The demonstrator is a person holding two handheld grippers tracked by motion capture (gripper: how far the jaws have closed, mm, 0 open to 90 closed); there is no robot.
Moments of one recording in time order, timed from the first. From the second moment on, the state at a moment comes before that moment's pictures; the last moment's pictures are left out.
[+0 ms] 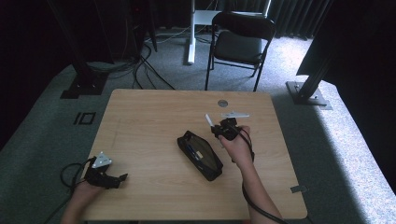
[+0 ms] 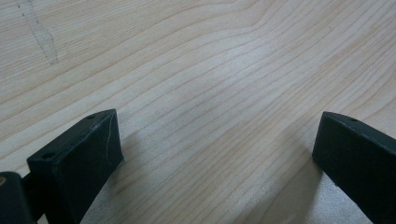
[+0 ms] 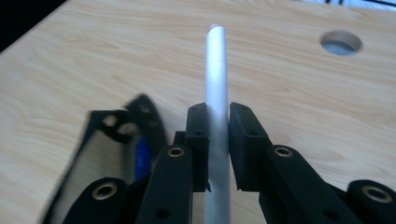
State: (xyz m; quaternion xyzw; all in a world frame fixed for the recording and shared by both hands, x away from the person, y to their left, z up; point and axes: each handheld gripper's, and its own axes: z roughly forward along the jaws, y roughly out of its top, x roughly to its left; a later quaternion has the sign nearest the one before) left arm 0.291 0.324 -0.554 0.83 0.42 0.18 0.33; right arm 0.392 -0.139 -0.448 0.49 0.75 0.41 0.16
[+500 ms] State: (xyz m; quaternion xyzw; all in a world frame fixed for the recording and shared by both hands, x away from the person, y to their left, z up) left arm 0.291 0.324 -0.554 0.83 0.42 0.18 0.33; right arm 0.367 -0.102 -0.440 0.43 0.79 0.42 0.12
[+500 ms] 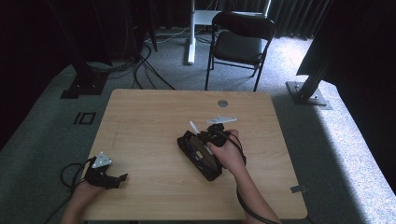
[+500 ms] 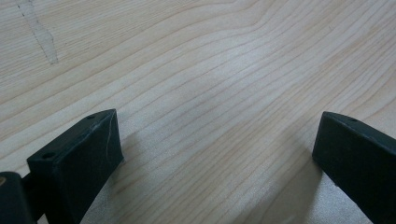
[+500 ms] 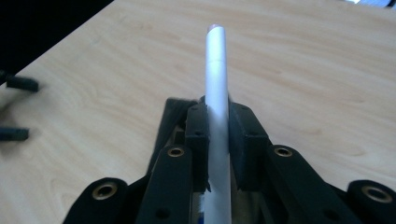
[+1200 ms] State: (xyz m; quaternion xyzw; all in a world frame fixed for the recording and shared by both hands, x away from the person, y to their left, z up) left arm 0.291 0.324 -0.554 0.83 0.42 0.18 0.33; right arm 0.358 -0.088 -0.472 0.41 0.83 0.36 0.10
